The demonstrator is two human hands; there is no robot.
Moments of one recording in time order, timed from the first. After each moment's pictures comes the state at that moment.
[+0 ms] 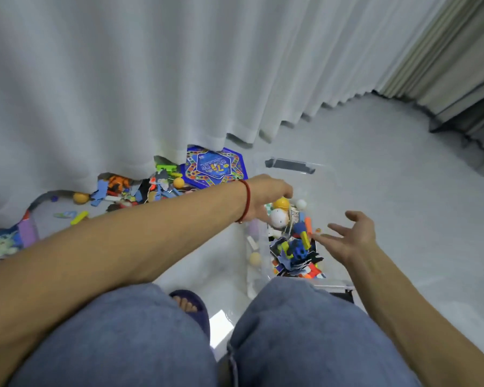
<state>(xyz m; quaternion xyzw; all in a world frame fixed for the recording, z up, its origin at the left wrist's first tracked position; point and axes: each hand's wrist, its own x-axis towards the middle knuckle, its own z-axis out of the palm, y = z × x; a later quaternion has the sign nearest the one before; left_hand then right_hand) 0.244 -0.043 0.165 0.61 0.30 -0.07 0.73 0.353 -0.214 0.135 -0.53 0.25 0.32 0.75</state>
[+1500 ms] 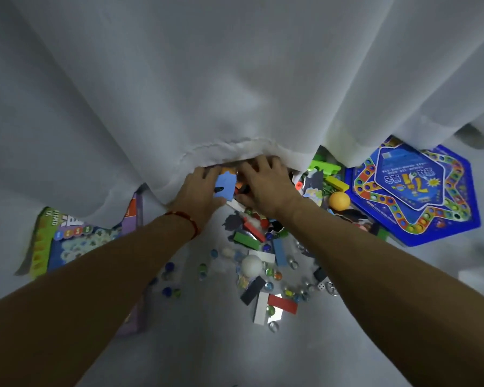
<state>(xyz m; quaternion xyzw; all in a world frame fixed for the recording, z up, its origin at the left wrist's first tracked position) 0.046 0.337 -0.144 0.81 0.54 0.04 0.23 0.223 0.305 -0.145 -0.67 -0.73 0.10 0.00</state>
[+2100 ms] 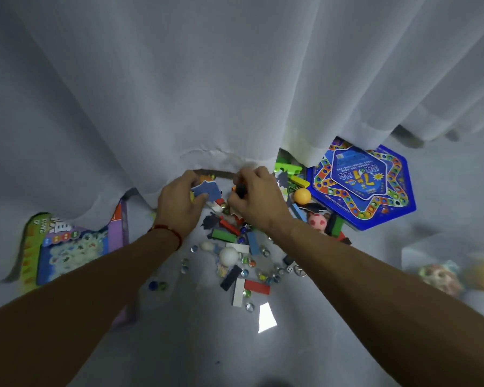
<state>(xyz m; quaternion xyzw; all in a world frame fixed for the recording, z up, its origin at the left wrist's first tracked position) 0.051 0.287 -0.098 0.77 0.55 0.22 0.24 0.227 0.233 -0.094 -0.73 -0.62 0.17 0.25</state>
